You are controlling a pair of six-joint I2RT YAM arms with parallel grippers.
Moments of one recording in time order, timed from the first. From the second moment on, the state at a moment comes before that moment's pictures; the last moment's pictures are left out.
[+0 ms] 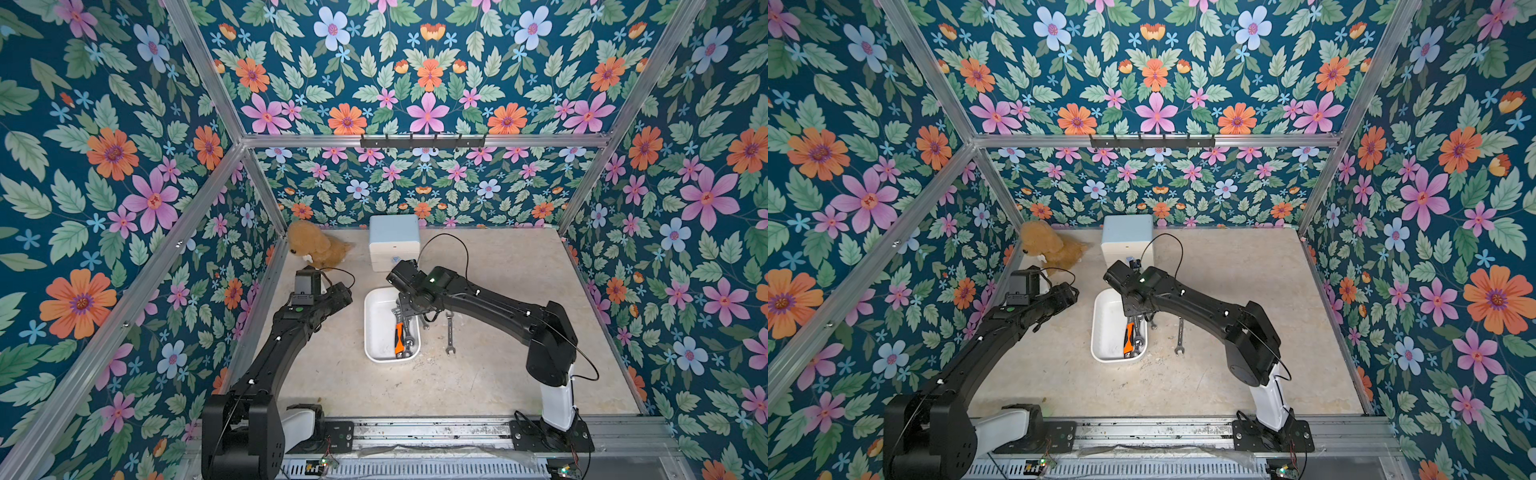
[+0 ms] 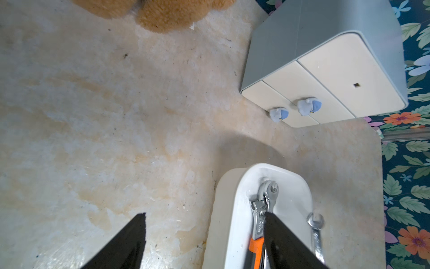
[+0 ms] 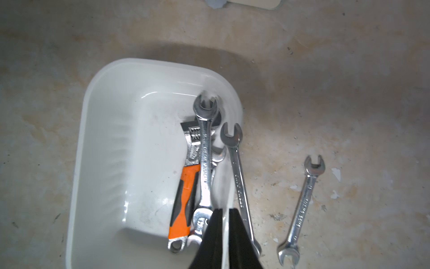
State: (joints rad) left arm -0.09 1.20 0.78 -0.37 0.19 -0.57; right arm 0.97 1.94 1.71 -0.96 0.28 0.67
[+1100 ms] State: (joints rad) left arm -0.14 1.29 0.81 -0.33 0.22 -0.59; right arm 0.73 1.95 1.37 -0.73 -0.04 0.18
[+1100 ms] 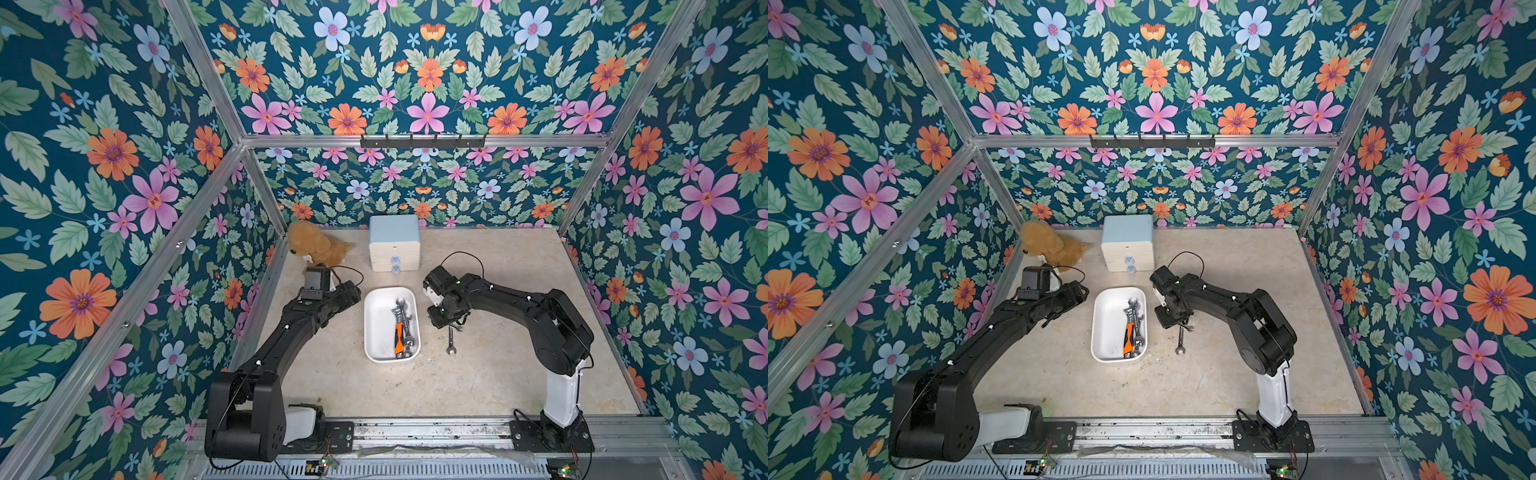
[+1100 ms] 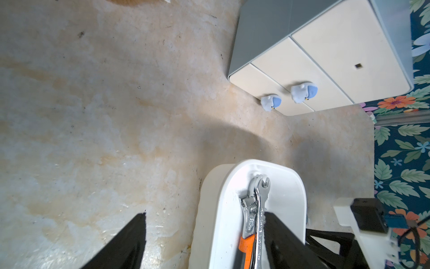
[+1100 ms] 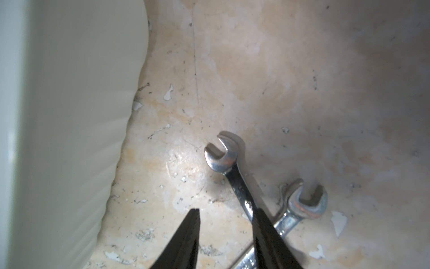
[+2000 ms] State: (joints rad) left arm -0.14 1.29 0.80 -0.33 0.22 -0.59; right arm 0.74 2.01 1.39 -0.77 0.08 0.33
